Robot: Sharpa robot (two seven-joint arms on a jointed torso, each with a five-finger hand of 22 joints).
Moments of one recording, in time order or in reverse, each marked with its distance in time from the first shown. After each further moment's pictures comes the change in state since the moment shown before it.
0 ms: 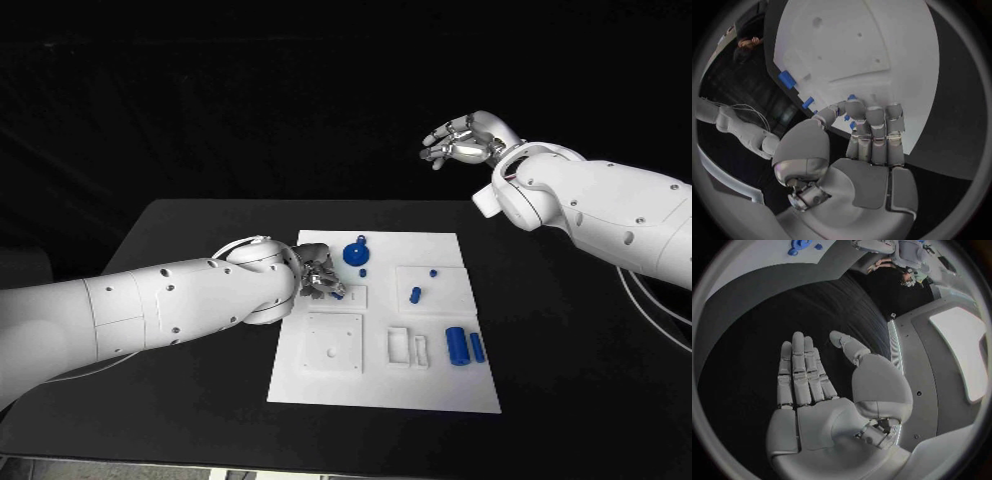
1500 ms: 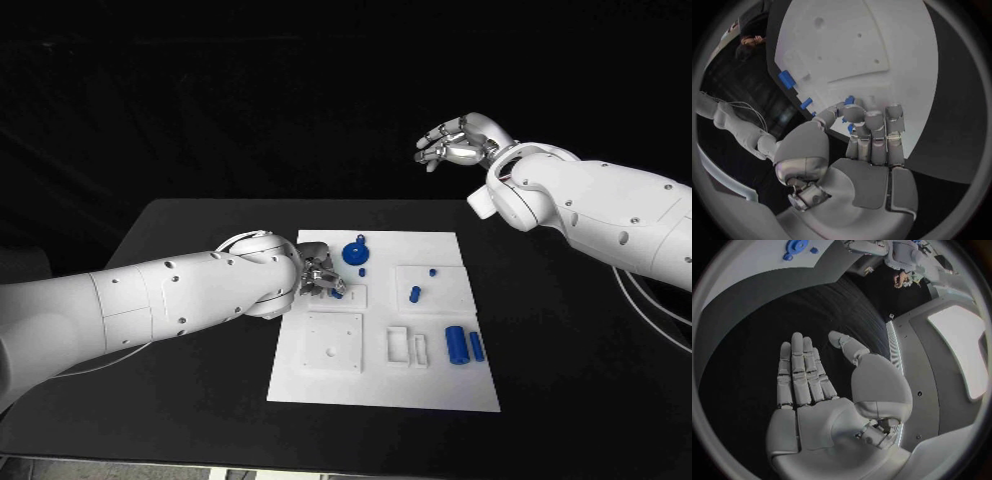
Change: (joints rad) left arm 0.006 0.025 0.004 -0.047 0.042 0.063 0.000; left_hand -0.084 0.078 -0.020 -0.005 -0.003 0.011 -0.011 0.045 0.030 0.007 -0.007 0.084 0.027 0.021 -0.010 0.054 0.031 0.000 0.000 0.000 0.029 0.000; right arm -0.002 0.009 0.000 0.008 0.000 0.022 -0.005; right_hand 0.012 0.004 0.000 0.000 0.023 -0.003 0.003 0.000 -0.007 0.004 0.004 -0.024 -0.009 -0.014 0.013 -0.015 0.000 0.000 -0.014 0.014 -0.020 -0.001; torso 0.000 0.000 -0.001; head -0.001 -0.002
